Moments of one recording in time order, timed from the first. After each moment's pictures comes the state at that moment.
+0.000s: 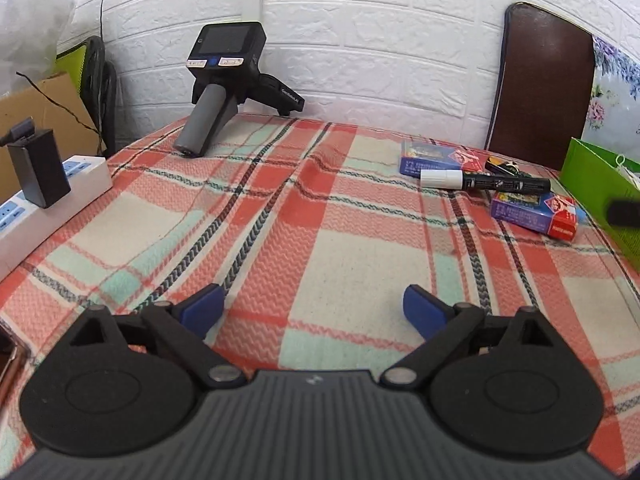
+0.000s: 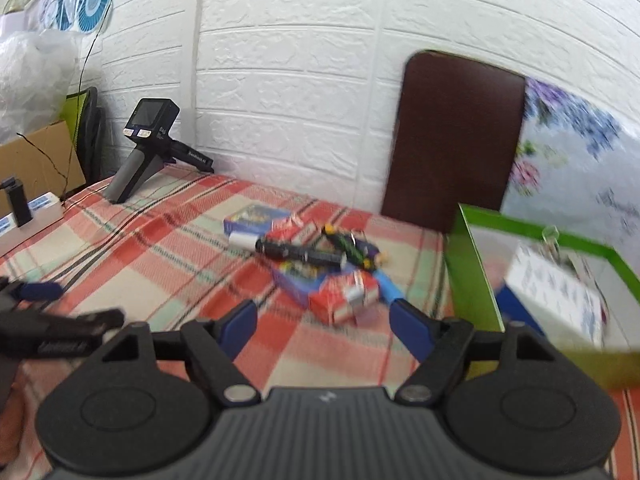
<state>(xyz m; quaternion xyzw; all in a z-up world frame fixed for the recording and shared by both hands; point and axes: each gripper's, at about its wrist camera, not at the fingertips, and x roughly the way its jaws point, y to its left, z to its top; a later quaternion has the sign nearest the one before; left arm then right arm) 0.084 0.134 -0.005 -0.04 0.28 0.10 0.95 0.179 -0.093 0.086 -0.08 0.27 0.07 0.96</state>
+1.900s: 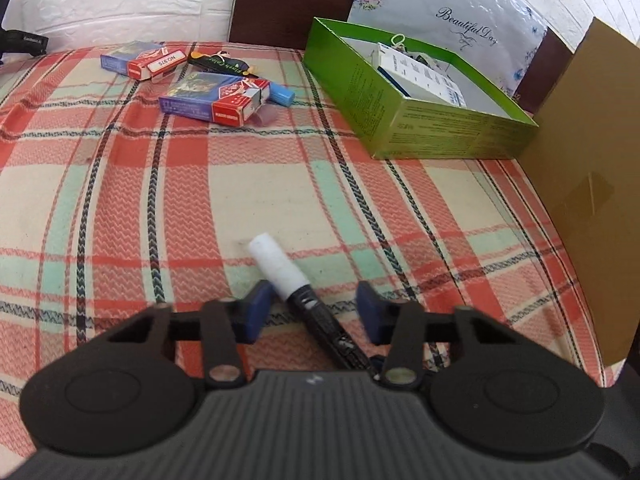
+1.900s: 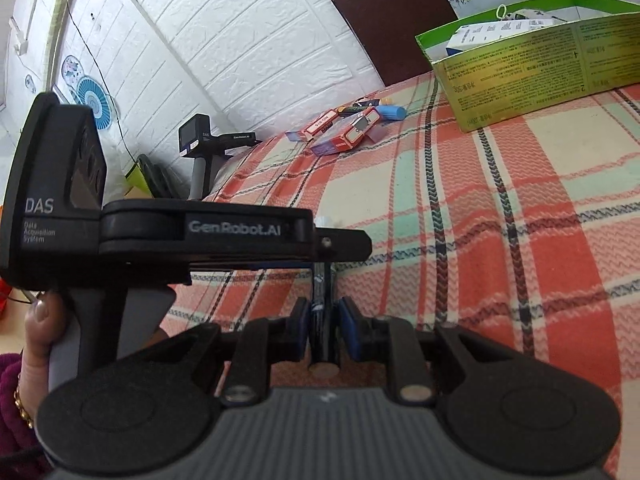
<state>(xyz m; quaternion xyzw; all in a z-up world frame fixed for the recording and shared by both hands) 0.068 -0.030 0.017 -0.05 0.43 -0.16 0.89 0.047 -0.180 0.021 0.23 0.35 0.17 0.89</state>
